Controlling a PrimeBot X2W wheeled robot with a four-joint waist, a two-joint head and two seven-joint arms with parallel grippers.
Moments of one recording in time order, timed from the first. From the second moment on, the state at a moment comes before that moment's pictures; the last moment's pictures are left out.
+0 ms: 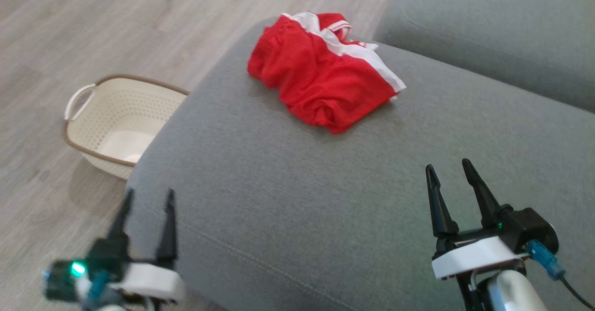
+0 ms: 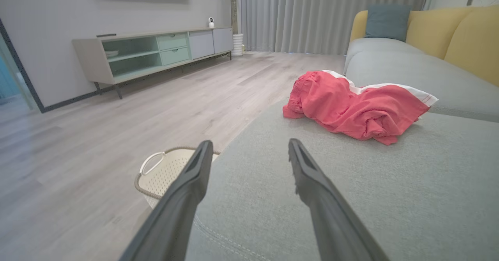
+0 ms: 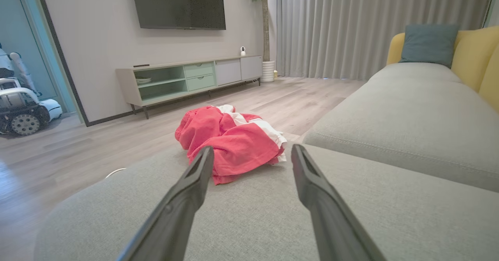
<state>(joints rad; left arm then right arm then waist) 0.09 0.12 -0.14 0.09 -0.06 0.05 -0.25 -0.03 -0.04 0.11 0.23 0.12 0.13 -0.25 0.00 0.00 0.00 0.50</state>
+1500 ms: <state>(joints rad) -0.89 0.43 -0.28 0.84 -0.33 -0.05 0.21 -0.24 -0.05 0.15 0.13 0.01 0.13 -0.25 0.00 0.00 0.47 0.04</state>
